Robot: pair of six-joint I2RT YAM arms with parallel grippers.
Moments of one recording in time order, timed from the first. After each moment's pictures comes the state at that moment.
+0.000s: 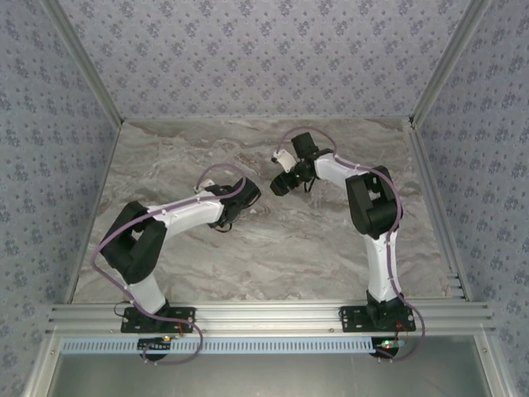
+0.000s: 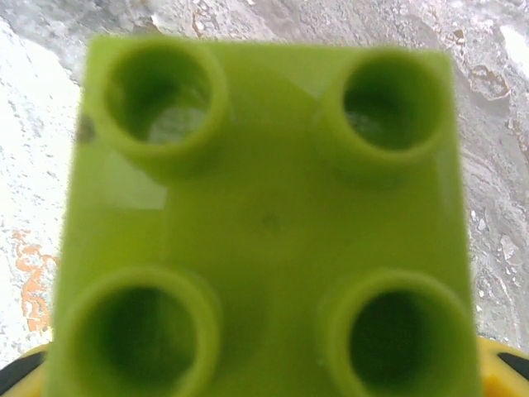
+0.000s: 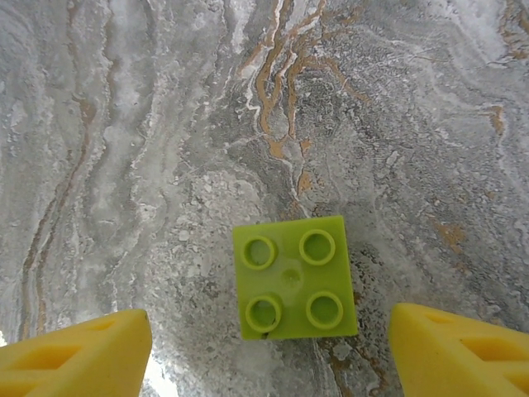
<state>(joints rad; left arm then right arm) -0.75 1.72 1.10 -0.73 -0.61 -1.38 0.41 2.17 1.57 -0.47 -0.37 -0.33</state>
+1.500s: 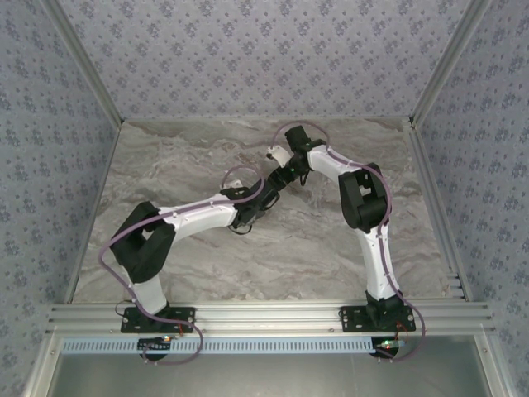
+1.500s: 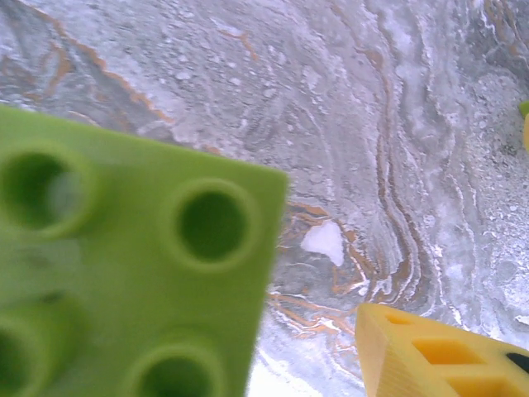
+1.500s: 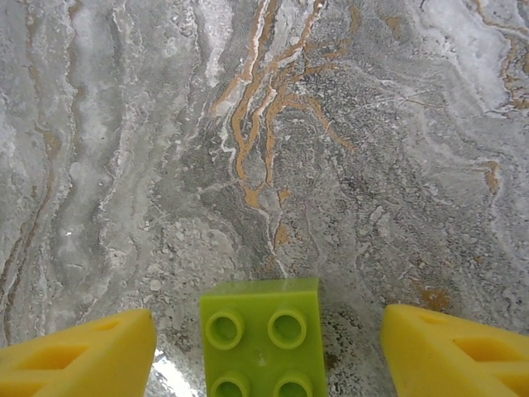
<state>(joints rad) -0.86 1.78 1.19 -0.61 -0.43 -1.27 0.42 2.29 1.79 -0.64 -0.35 -0.36</state>
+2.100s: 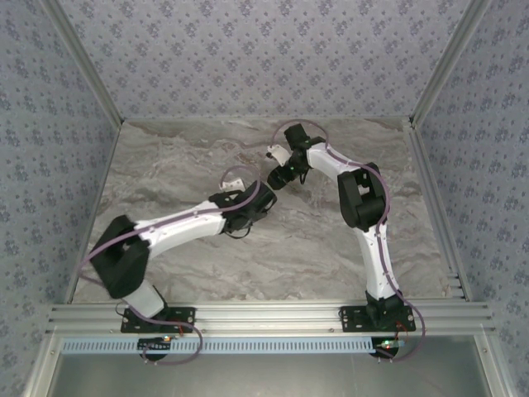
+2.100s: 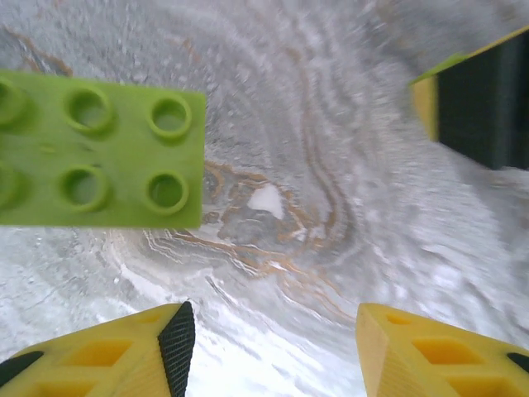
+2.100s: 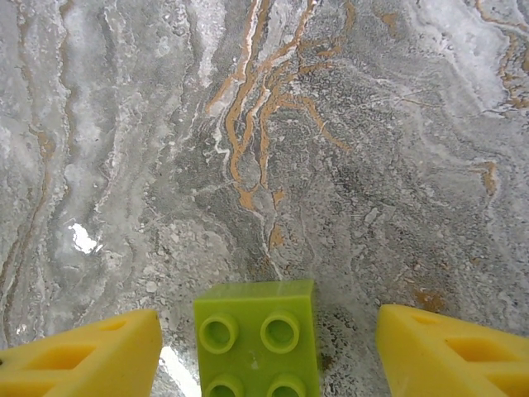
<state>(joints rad) -0.92 1.56 1.11 -0.59 -0.43 -1.21 0.42 2.32 1.85 -0.70 -0.34 -0.36</state>
